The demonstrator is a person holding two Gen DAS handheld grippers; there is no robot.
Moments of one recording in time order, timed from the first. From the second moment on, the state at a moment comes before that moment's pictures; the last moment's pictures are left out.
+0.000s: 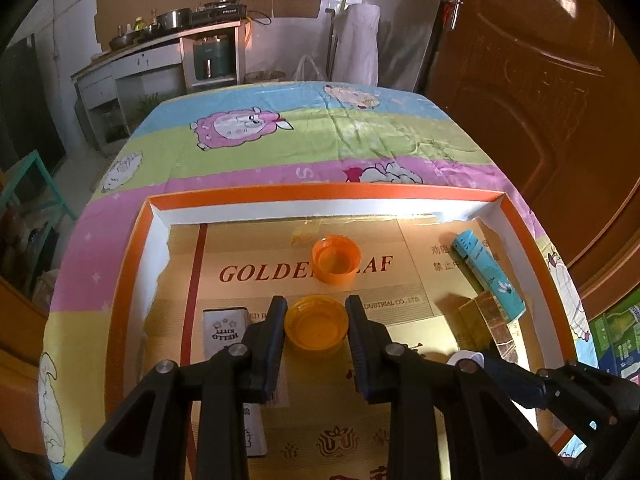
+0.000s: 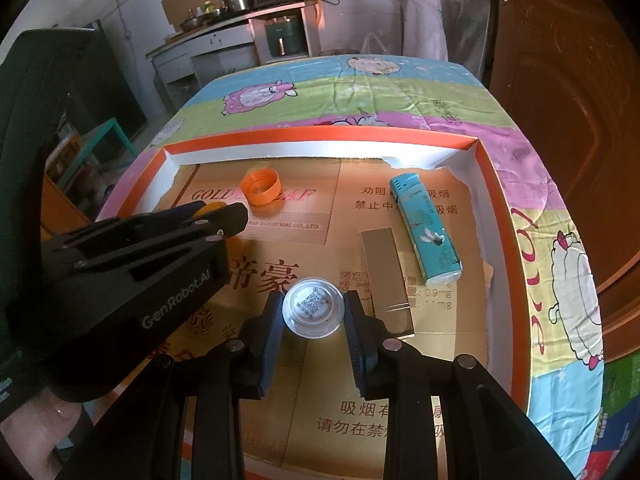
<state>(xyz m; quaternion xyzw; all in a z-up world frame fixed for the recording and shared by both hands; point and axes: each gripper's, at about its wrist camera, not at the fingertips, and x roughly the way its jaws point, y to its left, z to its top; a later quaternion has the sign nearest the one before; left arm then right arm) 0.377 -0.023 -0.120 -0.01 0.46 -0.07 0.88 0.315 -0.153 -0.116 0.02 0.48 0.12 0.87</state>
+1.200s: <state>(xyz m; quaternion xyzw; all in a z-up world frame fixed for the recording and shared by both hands) 0.348 -0.009 -0.098 -0.05 0.44 -0.08 0.89 0.292 -0.157 -0.109 0.03 0.49 0.13 0.86</state>
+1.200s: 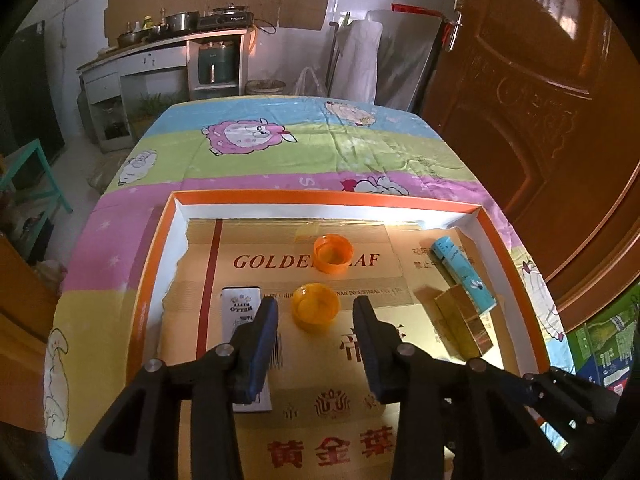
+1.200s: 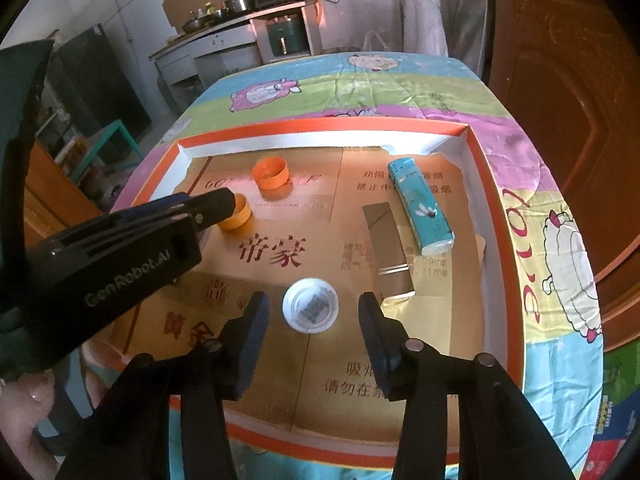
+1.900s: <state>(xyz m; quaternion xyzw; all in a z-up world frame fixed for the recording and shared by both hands) 0.262 -0.002 -0.066 -0.04 0.40 -0.08 0.91 0.227 -0.181 -0.085 0.04 0.47 0.10 0.88</state>
